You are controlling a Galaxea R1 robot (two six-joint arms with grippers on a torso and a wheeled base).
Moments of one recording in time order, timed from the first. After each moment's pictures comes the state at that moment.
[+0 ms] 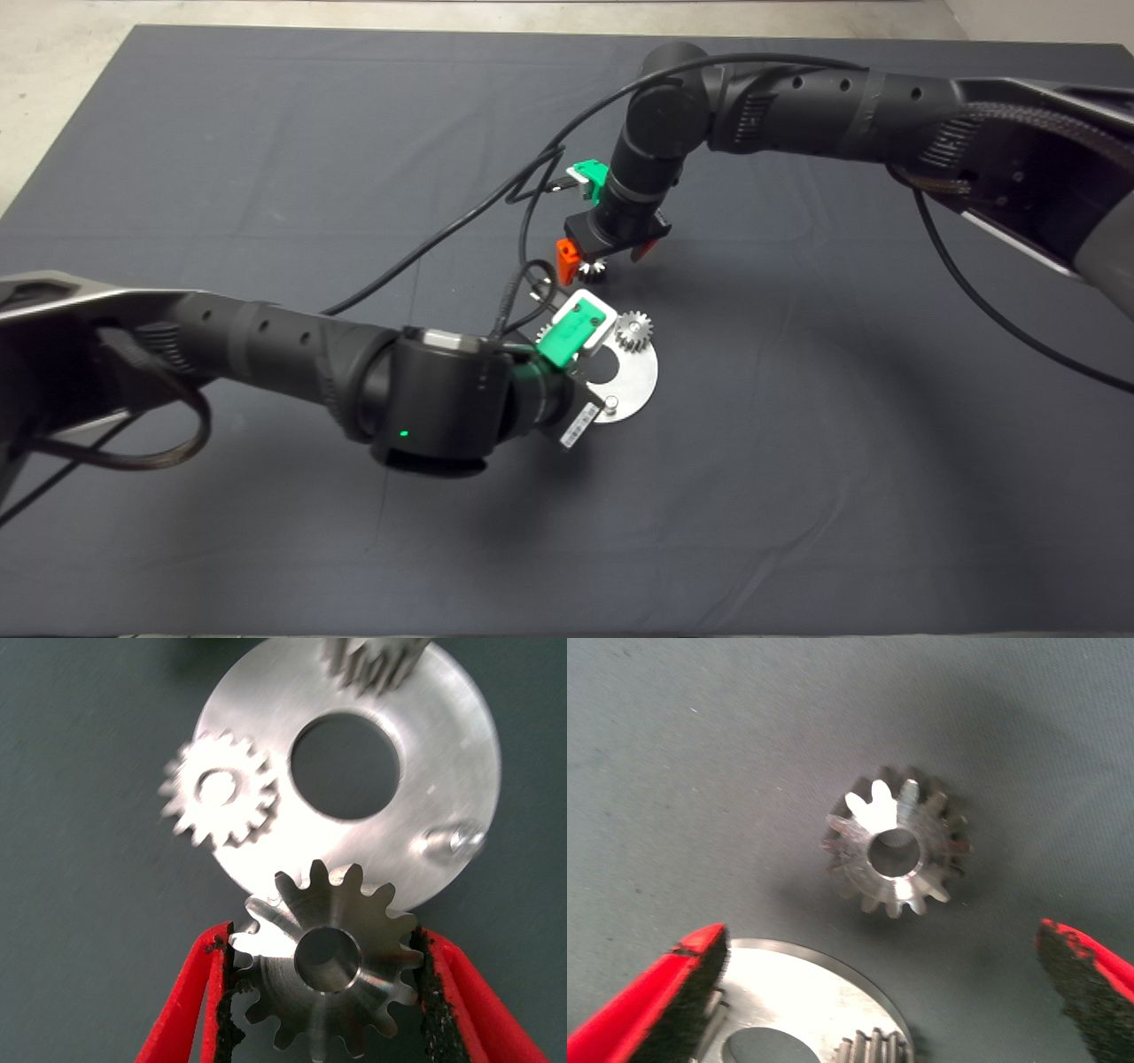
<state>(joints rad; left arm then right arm) -0.18 2.61 -0.68 1.01 1.54 -1.17 0.40 2.96 -1.72 -0.21 -1.33 0.85</state>
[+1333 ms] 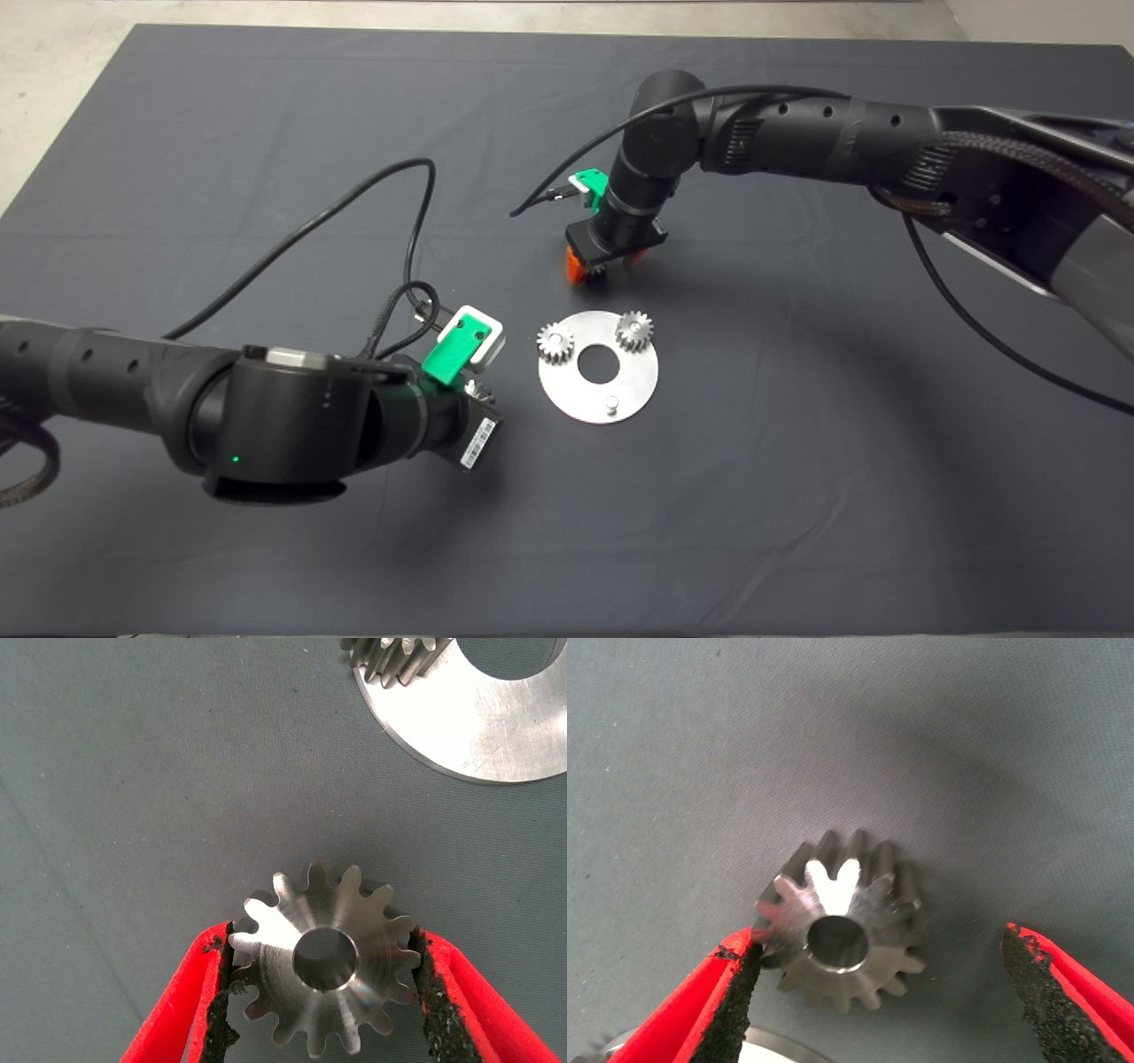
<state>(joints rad) -0.18 2.42 -0.58 0.95 1.54 -1.26 0.36 2.98 -1.78 -0.31 -1.30 0.83</state>
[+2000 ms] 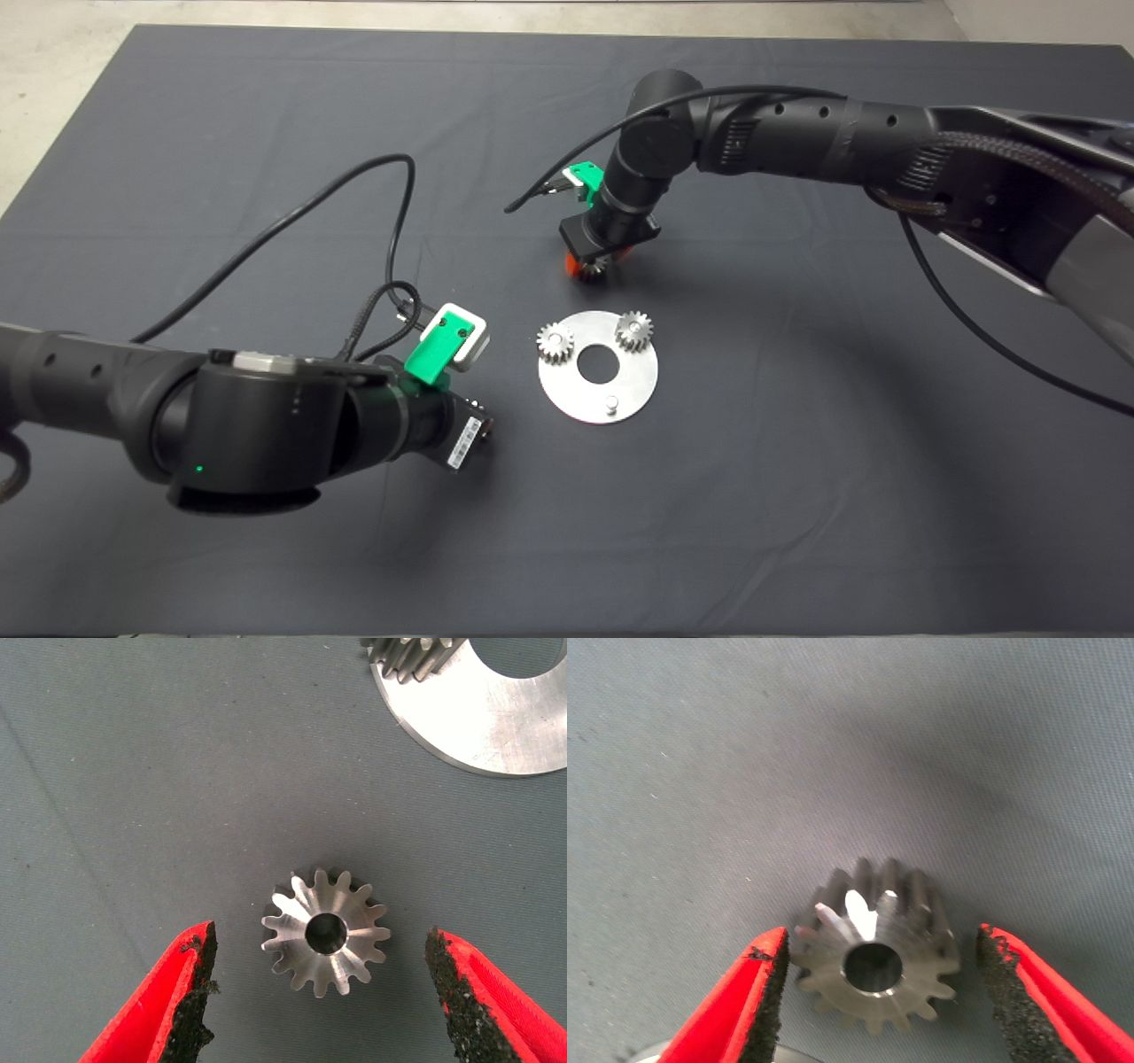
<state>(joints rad) -0.18 2.37 -0.54 0.95 1.53 -1.27 0.36 2.99 -1.78 -0.33 -1.26 0.83</state>
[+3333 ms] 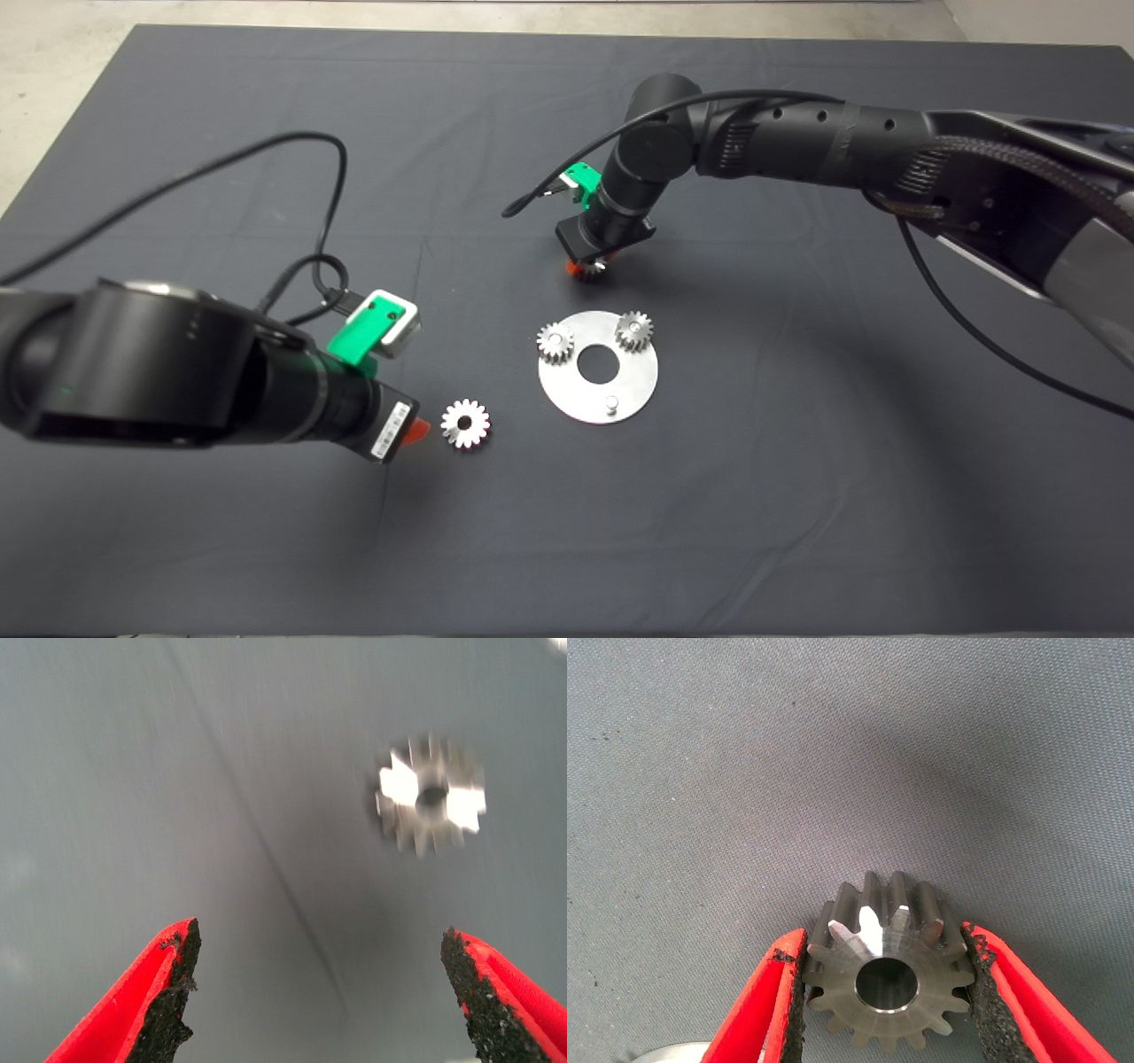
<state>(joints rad) -0.39 2.24 -0.53 0.53 1.53 -1.27 0.35 2.99 -1.78 -0.34 -1.23 0.79</state>
